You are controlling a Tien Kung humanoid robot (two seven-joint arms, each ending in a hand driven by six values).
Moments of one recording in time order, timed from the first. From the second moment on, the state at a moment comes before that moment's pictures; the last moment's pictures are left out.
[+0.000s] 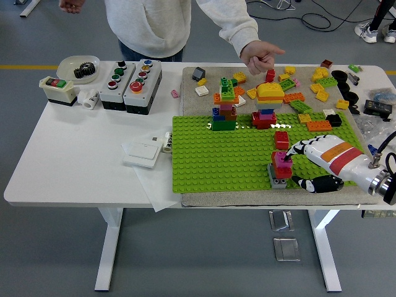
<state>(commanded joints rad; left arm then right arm) -0.14 0.06 -0.49 -0.18 0.87 -0.11 0.23 0.43 -0.72 0.78 1.54 -2.02 -0.08 0.08</state>
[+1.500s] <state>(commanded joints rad) -0.13 0.06 -0.47 -0.18 0.86 -0.11 0.22 0.41 -0.74 0.77 1.55 -2.03 -0.06 0.09</state>
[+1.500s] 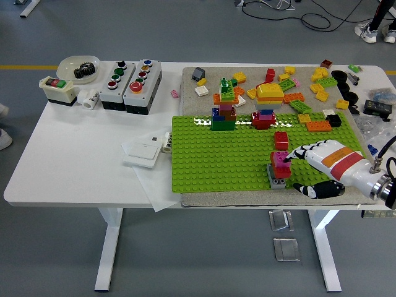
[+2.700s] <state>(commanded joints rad) -0.14 0.06 -0.49 -0.18 0.87 -0.11 0.23 0.34 -0.75 0.83 1.67 -1.97 -0.16 0.13</state>
